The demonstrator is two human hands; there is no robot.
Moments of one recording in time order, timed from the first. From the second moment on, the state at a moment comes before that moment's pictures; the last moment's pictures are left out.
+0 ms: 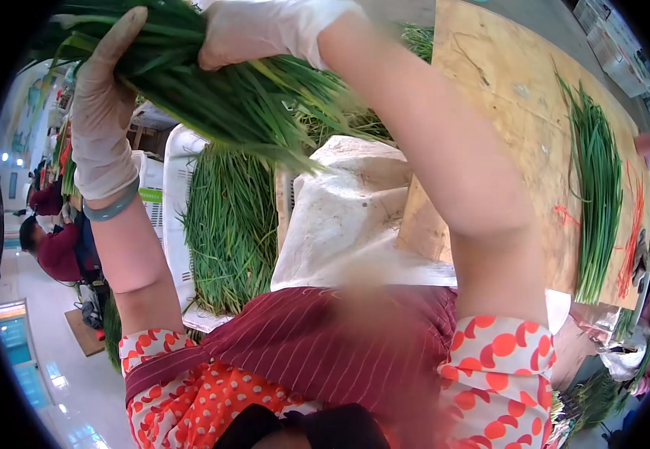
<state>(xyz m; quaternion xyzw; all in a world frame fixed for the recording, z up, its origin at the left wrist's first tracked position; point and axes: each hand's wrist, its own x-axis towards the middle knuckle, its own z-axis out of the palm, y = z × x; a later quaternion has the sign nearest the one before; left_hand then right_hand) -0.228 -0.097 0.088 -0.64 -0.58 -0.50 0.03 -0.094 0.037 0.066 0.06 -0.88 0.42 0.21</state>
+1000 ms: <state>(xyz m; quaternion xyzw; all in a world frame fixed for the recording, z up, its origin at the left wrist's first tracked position) -0.284 -0.235 -0.014 -0.10 -0.38 -0.87 -0.30 0.018 0.070 0.015 -0.23 -0.76 0.57 0.19</state>
